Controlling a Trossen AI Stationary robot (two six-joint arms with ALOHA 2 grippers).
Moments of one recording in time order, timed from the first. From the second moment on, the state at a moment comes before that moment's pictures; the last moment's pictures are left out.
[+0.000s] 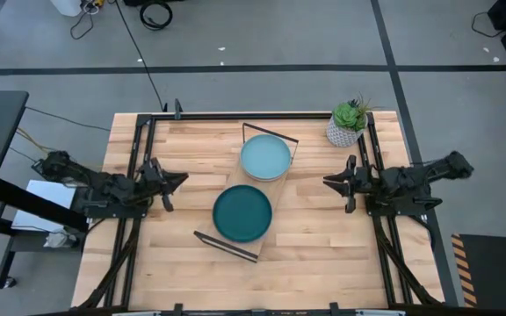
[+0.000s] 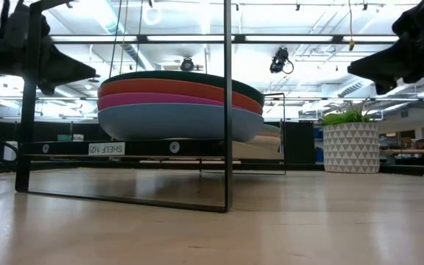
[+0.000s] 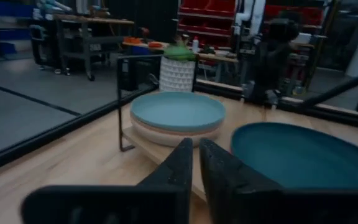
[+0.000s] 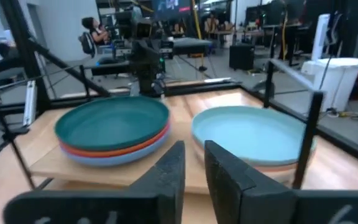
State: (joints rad) left arm -0.42 0.12 0.04 0.04 -0.83 -0.17; right arm 0.31 0.05 0.04 -0.03 0.48 0.07
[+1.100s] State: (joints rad) left arm 0.11 0.04 0.01 0.07 -0.29 -0.20; right arm -0.40 0.05 0.03 -0.02 -0.15 0.11
